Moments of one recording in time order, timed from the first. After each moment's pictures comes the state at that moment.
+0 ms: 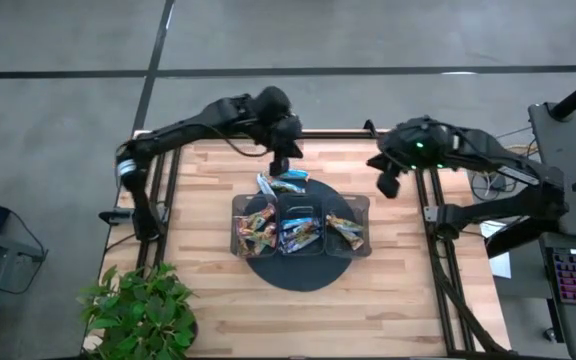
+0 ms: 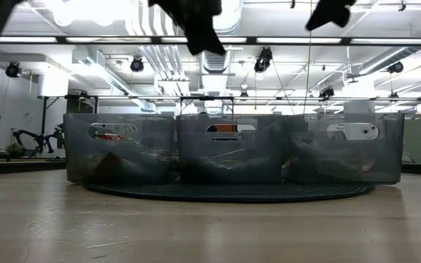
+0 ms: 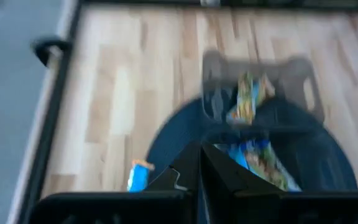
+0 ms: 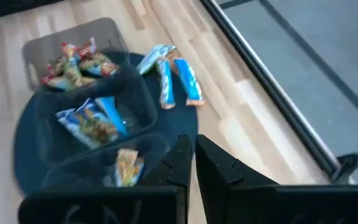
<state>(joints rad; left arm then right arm) 0.40 1.80 1.91 -0.92 0.31 0.29 -0.27 1.05 1.32 -1.02 0.09 0.13</state>
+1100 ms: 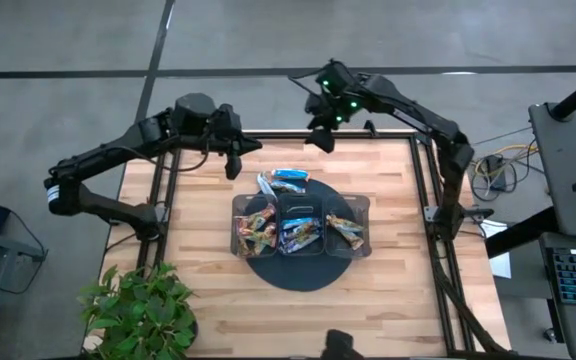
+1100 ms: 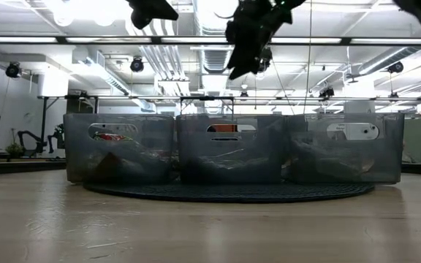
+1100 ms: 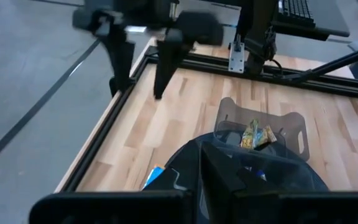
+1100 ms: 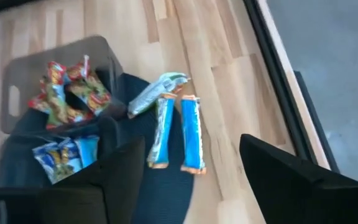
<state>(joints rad) 0.42 1.20 1.37 -0.61 0.17 0.07 -0.59 1.90 1.99 -1.07 -0.40 -0.24</state>
